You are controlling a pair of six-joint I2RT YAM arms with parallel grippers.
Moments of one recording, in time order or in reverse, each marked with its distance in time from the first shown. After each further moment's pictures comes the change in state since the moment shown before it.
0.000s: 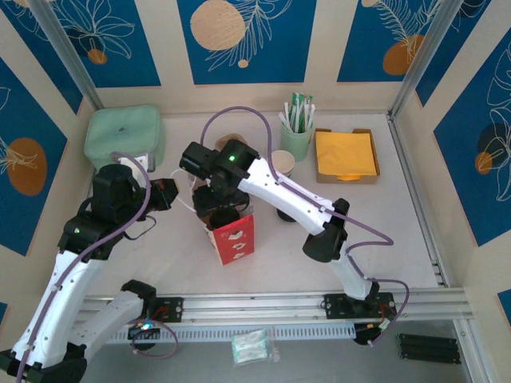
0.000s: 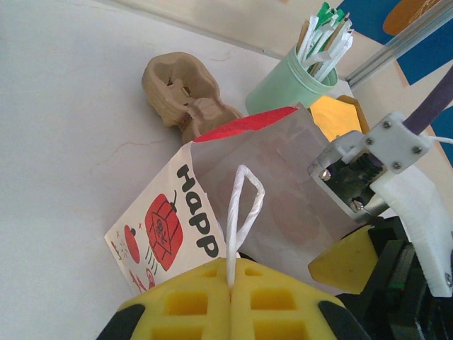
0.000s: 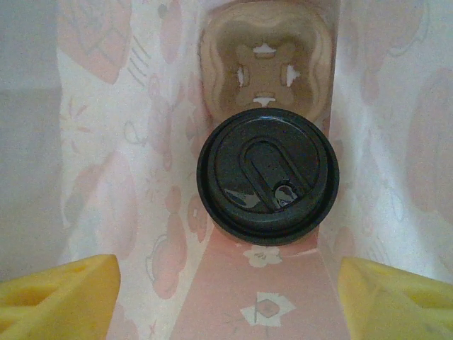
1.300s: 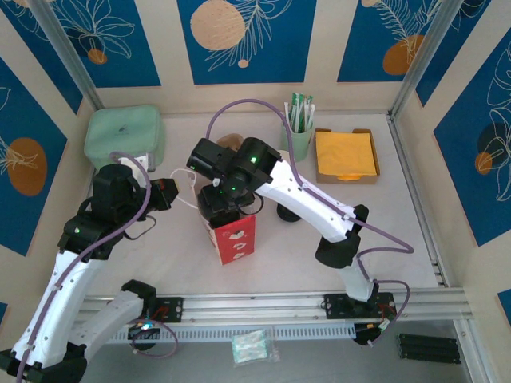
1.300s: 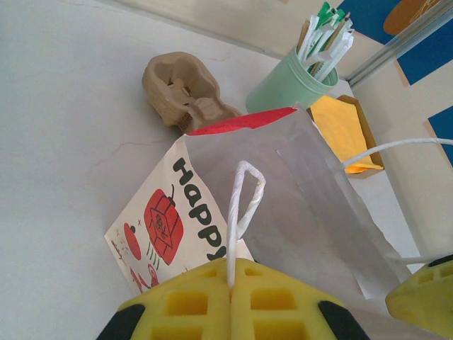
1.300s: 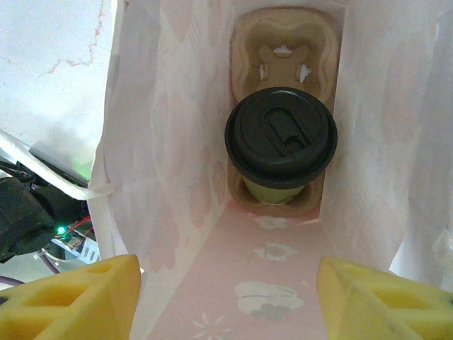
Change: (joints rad) left arm 0.000 0.001 0.000 0.000 0.000 0.000; right arm 0.048 -0.114 0.029 -0.050 0.007 0.000
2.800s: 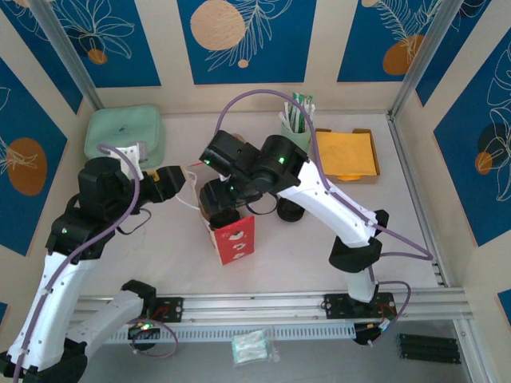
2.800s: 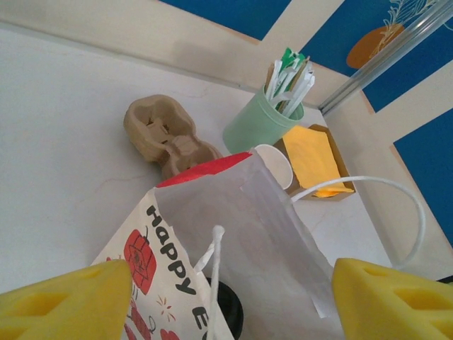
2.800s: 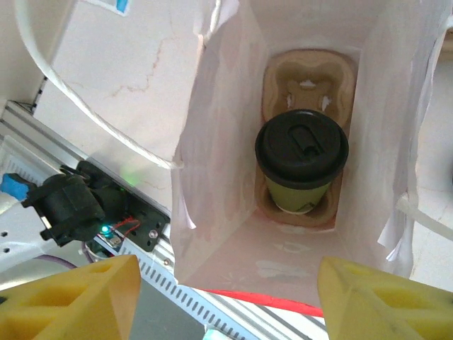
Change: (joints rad) left arm 0.000 0.027 0.145 -0.012 0.005 0.002; right arm 0.011 -0.114 0.003 0.057 -0.001 -0.011
